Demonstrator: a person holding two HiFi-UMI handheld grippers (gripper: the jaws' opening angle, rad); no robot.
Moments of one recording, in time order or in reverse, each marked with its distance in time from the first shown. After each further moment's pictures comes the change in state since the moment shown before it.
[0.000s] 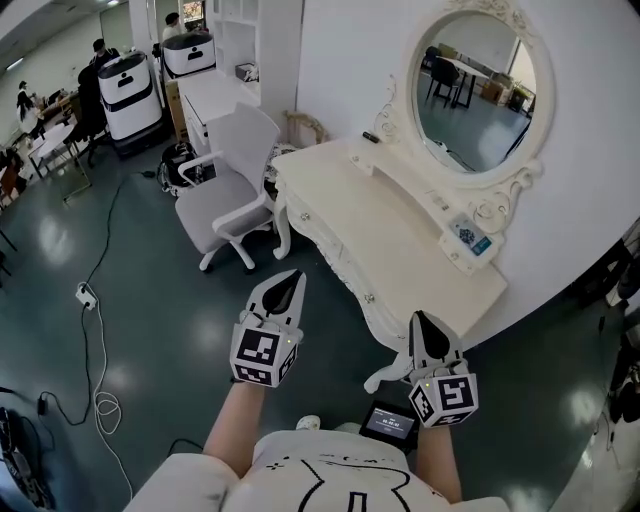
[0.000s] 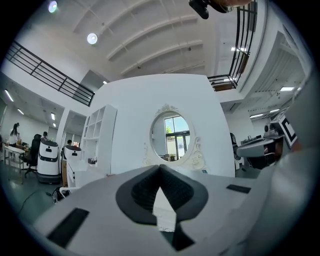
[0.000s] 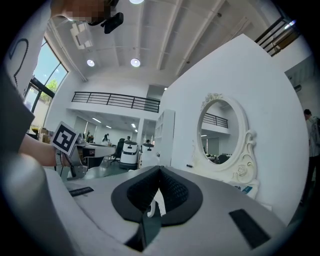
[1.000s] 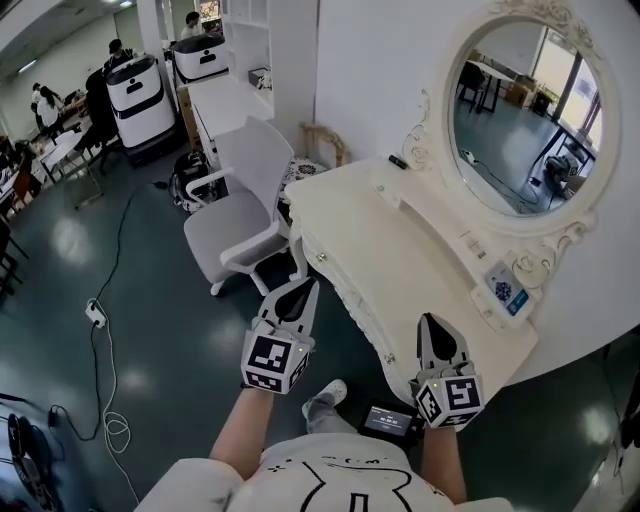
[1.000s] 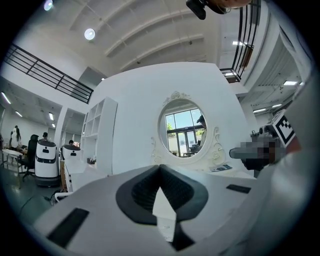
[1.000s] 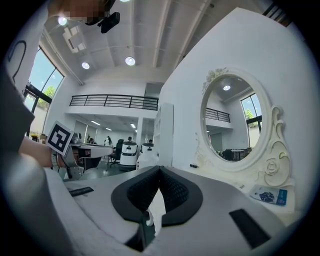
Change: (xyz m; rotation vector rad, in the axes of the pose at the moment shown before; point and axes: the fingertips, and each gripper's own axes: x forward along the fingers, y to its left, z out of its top) left arm 0.155 0.095 -0.028 0.019 0.038 0.010; right arm 0.192 -0.064 -0.037 0.063 0.013 0.030
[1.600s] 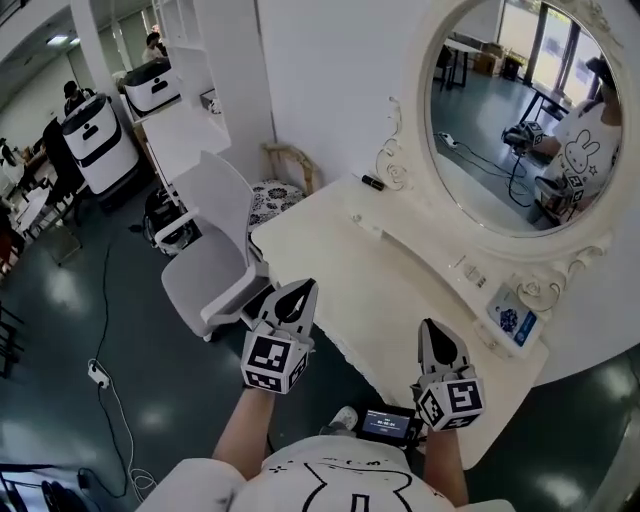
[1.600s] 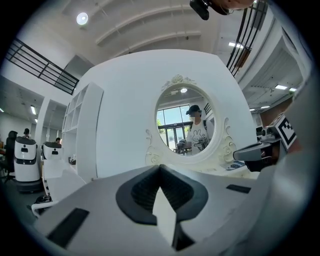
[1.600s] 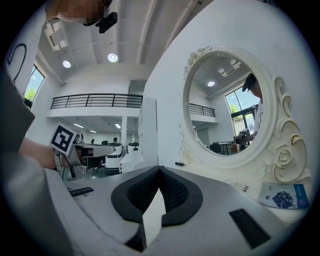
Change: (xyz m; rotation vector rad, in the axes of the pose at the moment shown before) left arm 0.180 0.047 -0.002 0.026 0.050 -0.146; right arm 0.114 -0.094 -0.019 0.096 0.022 -0.143
